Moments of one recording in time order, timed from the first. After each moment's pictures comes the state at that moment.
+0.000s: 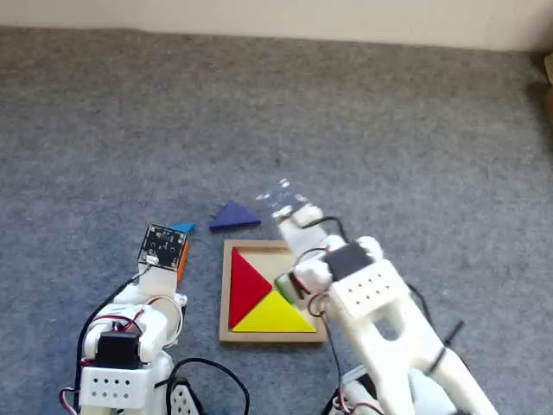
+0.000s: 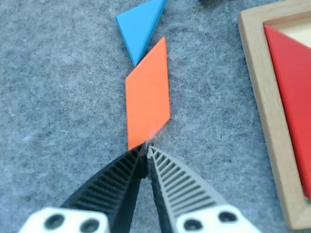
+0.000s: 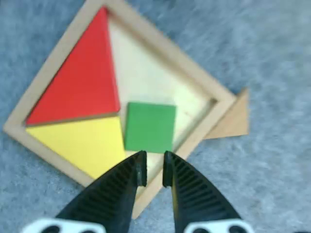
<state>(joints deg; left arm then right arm) -3.5 -101.2 96.0 75.3 -4.9 -32.8 -40.1 51.1 66.4 13.7</state>
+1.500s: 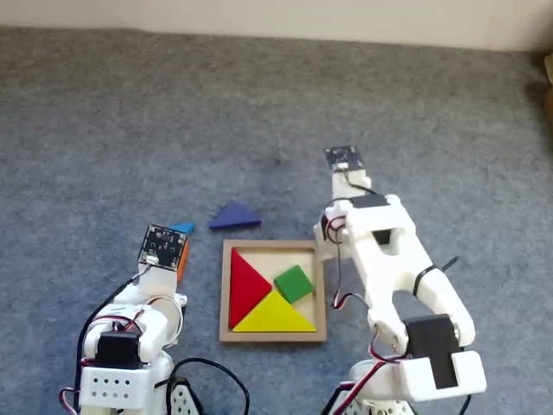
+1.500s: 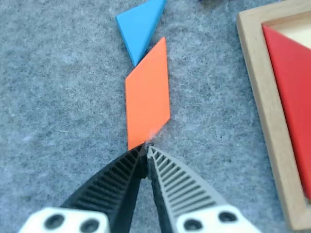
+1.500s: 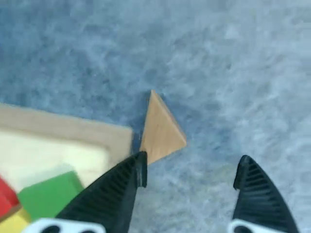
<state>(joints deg) -3.5 -101.2 96.0 75.3 -4.9 -14.9 -3.3 38.8 52.0 4.9</state>
